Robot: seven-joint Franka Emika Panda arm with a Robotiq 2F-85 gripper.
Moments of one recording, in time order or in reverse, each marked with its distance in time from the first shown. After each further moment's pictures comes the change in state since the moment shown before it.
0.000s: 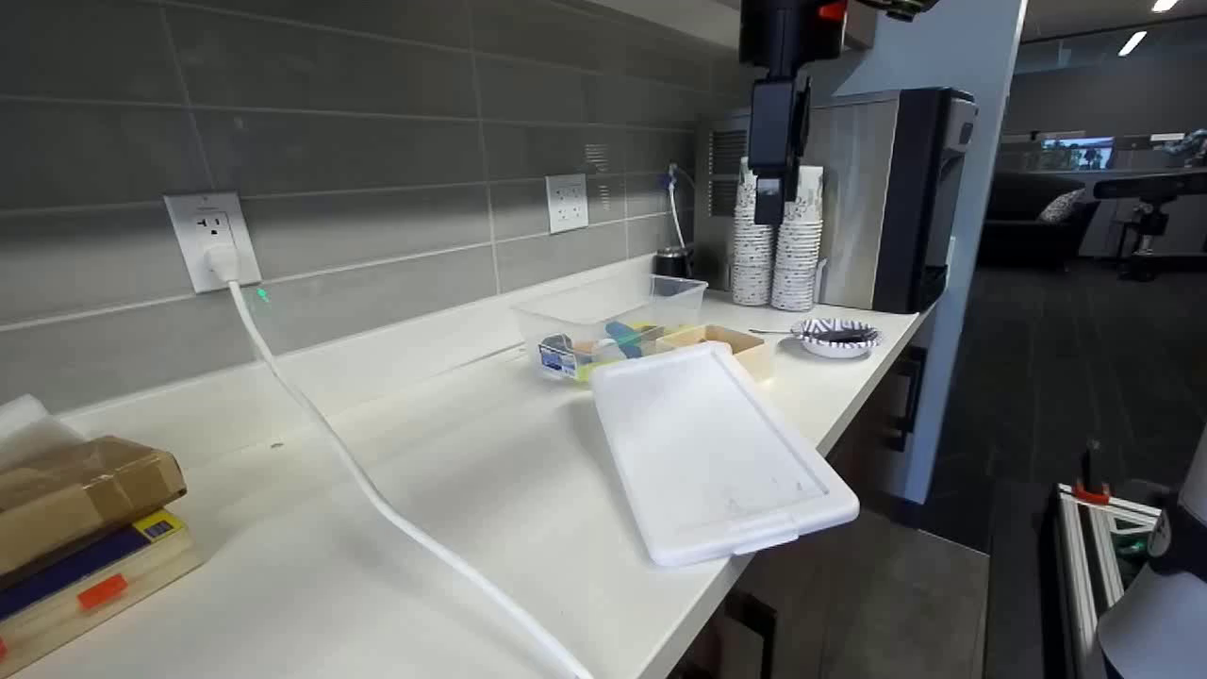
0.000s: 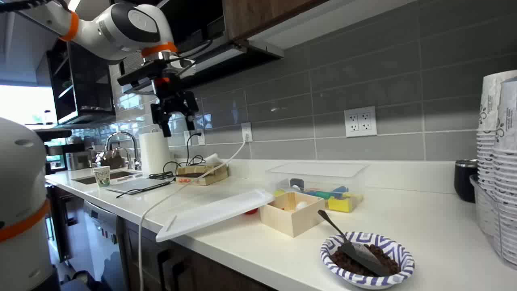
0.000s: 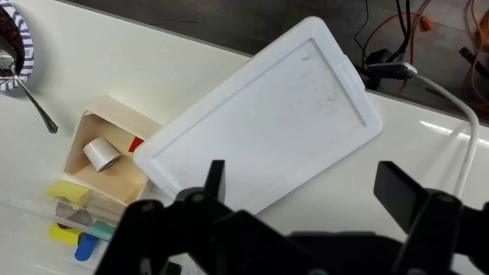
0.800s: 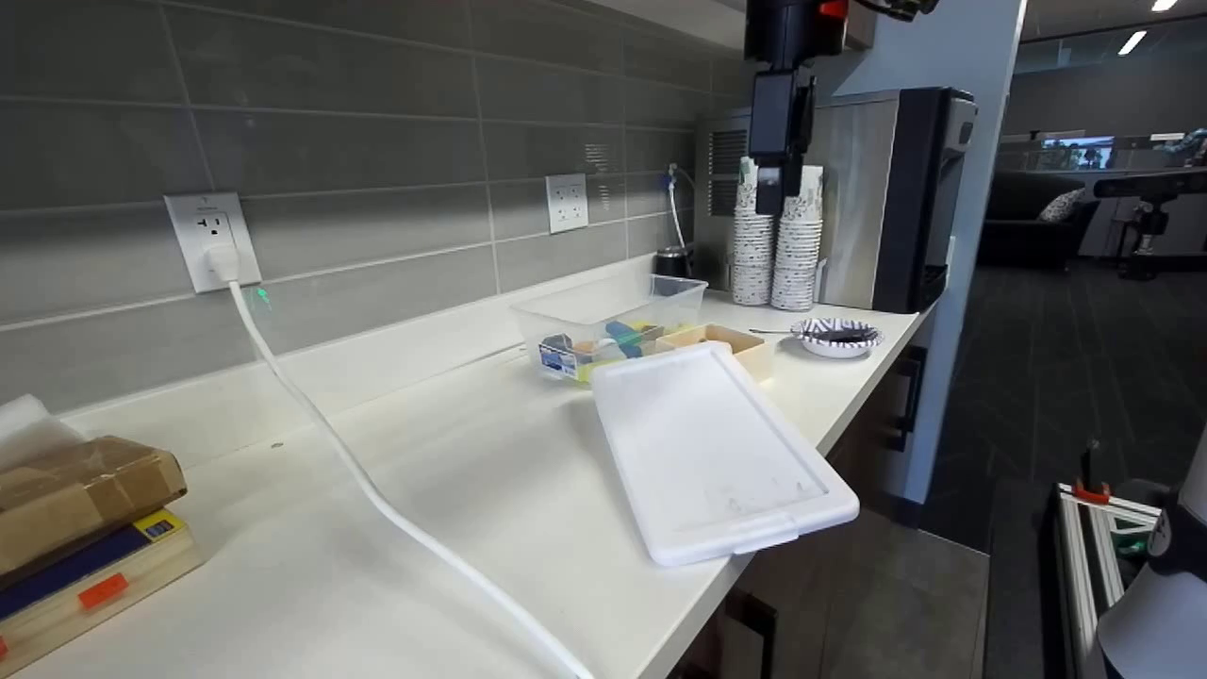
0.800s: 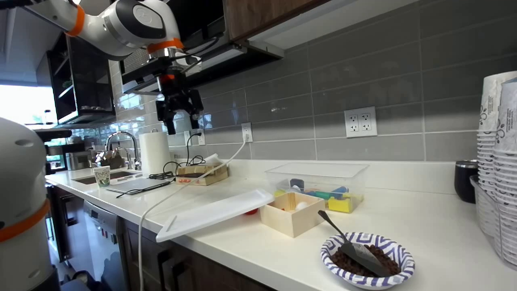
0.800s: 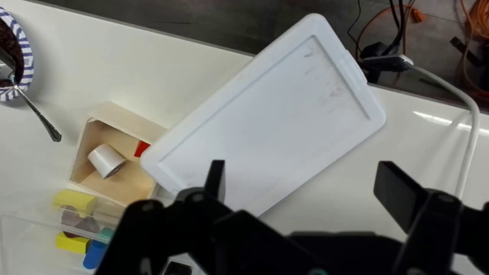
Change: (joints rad) arm -0.002 0.002 -0.062 0.012 0.002 -0.005 -0.010
